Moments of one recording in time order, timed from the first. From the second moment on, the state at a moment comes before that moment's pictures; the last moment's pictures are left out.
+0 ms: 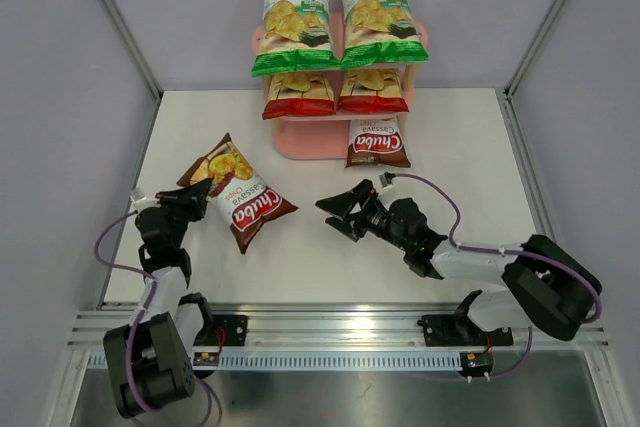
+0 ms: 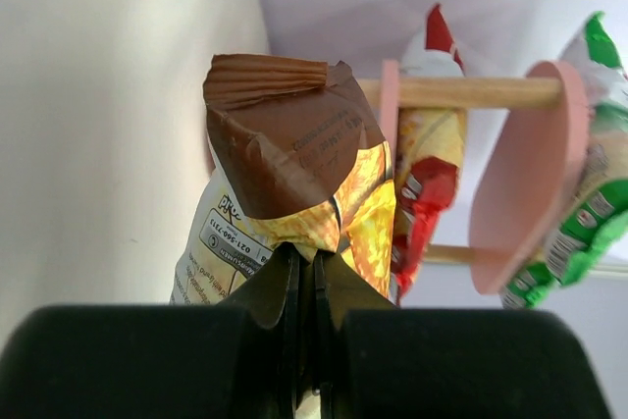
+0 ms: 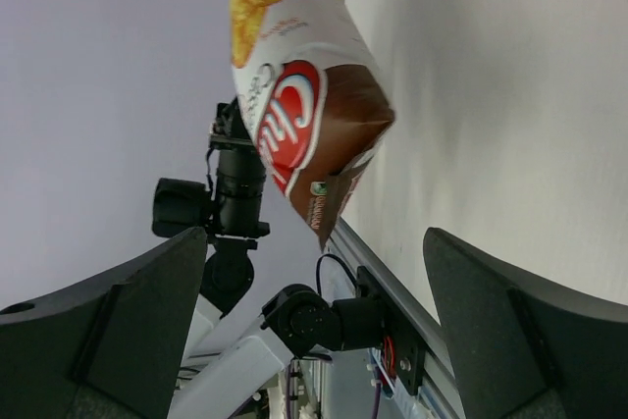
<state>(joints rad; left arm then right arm) 0.32 0.92 0.17 0.60 0.39 -1.43 0.80 1.31 0.41 0.79 -0.12 1.39</state>
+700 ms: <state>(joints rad) 0.20 0.74 0.15 0.55 0.51 -1.65 0.95 1.67 0.54 1.16 -0.09 1.35</state>
